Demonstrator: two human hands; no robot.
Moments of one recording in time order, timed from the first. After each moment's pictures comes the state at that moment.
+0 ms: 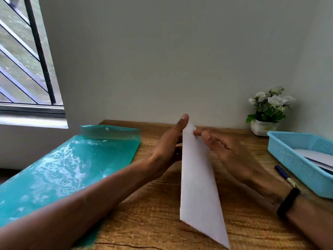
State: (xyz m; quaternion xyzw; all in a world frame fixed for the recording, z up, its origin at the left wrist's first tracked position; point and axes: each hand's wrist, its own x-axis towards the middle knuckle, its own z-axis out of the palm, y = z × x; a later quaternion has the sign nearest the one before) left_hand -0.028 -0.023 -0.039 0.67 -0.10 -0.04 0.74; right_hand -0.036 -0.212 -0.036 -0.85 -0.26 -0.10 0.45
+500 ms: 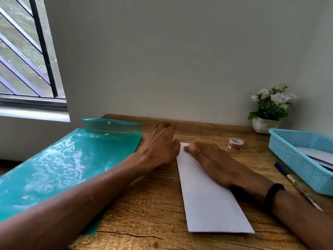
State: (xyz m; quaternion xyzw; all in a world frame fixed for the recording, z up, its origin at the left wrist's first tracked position) left_hand -0.019 0.008 -0.050 0.96 -0.14 0.19 0.18; right_hand -0.033 -0.196 -0.056 -0.95 -0.22 0.00 0.22
